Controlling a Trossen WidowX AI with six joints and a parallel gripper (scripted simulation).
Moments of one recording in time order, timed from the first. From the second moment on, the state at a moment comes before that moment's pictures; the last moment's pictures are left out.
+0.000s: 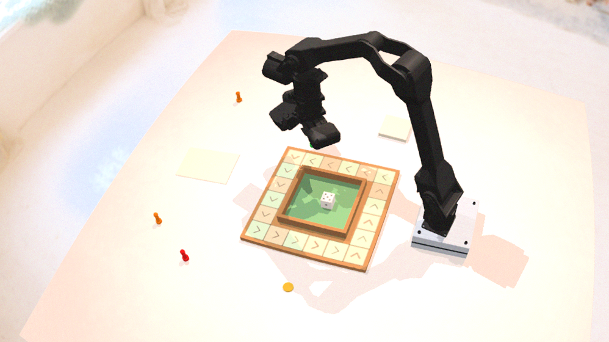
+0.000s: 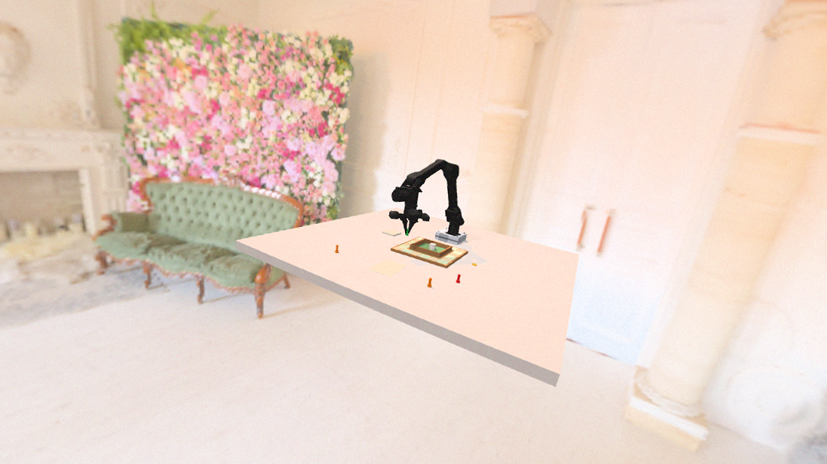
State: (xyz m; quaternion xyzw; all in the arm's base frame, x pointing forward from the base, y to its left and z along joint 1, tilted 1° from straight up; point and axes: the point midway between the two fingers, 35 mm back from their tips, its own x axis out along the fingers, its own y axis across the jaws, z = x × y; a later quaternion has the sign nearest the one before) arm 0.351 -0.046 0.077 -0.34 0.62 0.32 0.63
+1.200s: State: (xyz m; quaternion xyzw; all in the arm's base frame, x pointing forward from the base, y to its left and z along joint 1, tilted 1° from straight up) arm 0.360 -0.046 0.023 -0.34 0.62 0.32 0.63
